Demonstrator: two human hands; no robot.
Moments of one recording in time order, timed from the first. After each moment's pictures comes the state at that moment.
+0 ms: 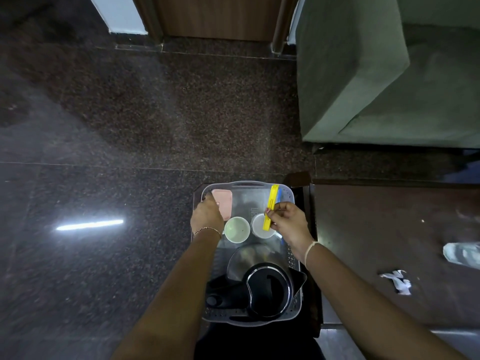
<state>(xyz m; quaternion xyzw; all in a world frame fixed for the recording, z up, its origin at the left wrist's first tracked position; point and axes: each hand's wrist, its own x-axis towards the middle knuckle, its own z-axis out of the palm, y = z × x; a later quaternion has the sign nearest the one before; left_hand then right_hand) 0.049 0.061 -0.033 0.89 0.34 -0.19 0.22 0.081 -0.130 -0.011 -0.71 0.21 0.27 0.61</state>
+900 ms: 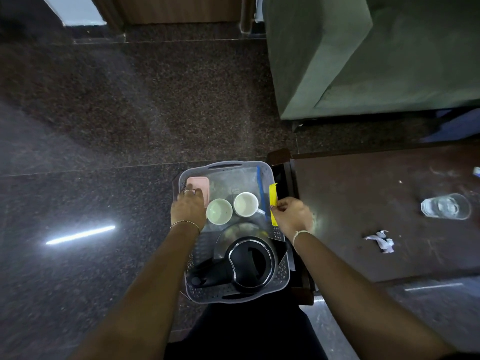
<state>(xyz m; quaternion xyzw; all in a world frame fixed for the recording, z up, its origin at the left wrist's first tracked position) 0.028 0.060 -0.043 0.95 0.13 -0.27 0.04 0.051 -0.184 -0.031 -0.91 0.20 0.21 0.29</state>
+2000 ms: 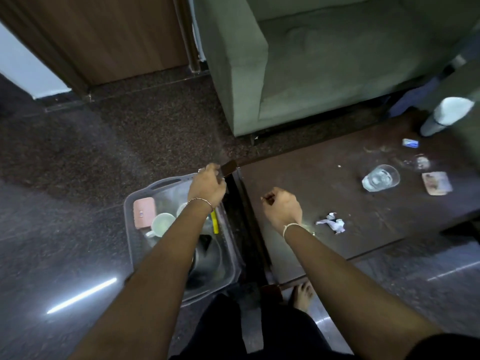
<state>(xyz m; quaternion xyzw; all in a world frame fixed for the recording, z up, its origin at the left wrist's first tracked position) 0.090 -0.140 0.051 0.93 0.10 -0.13 0.32 0.038 -0.325 0.026 -0.92 0.18 0.11 0.32</state>
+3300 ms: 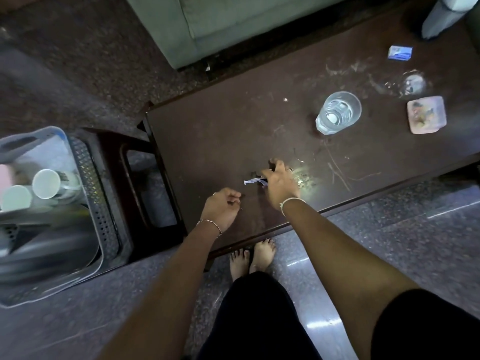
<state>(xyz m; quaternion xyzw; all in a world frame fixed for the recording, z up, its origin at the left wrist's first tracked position) -0.010 -0.435 -0.125 0.86 0.18 -0.29 0.37 0.025 -0.597 -0.165 -0.95 0.01 0.25 0.20</state>
